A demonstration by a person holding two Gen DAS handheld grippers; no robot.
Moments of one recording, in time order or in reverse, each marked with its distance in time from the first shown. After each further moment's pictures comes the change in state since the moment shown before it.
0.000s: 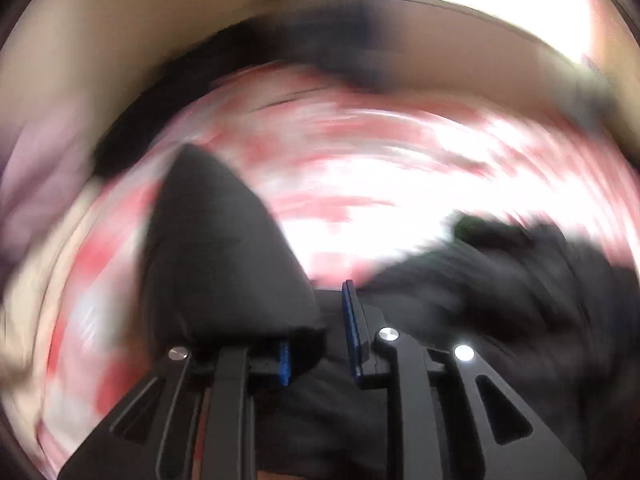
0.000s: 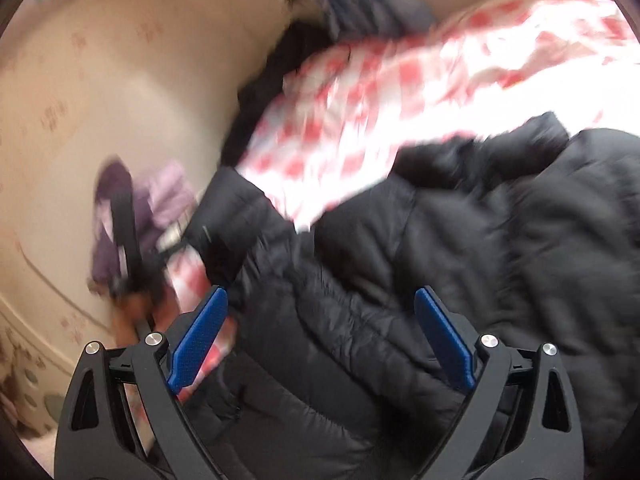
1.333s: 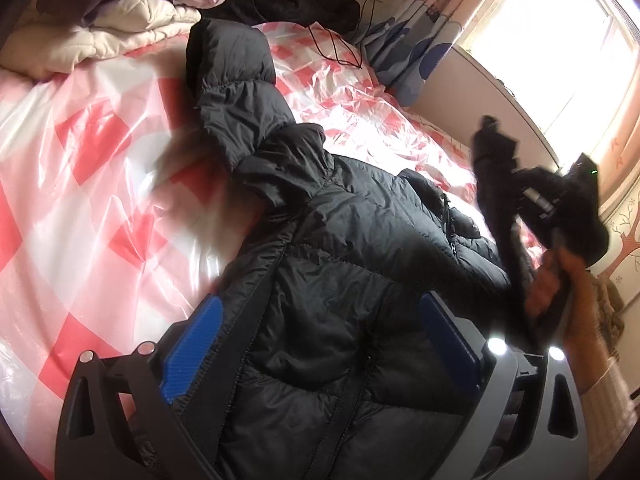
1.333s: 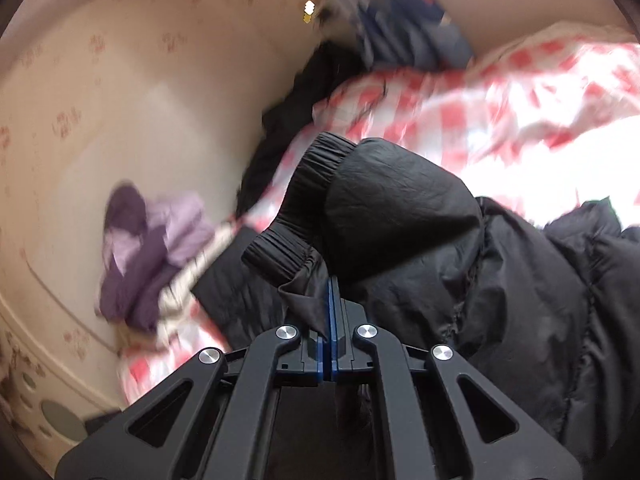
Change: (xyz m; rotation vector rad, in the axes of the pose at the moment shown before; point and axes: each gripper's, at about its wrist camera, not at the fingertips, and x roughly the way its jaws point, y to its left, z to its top) left arm -0.109 0.012 -0.173 -0.707 -0.006 -0.143; right arm 0.063 0.059 0.050 -0.093 0.016 0.030
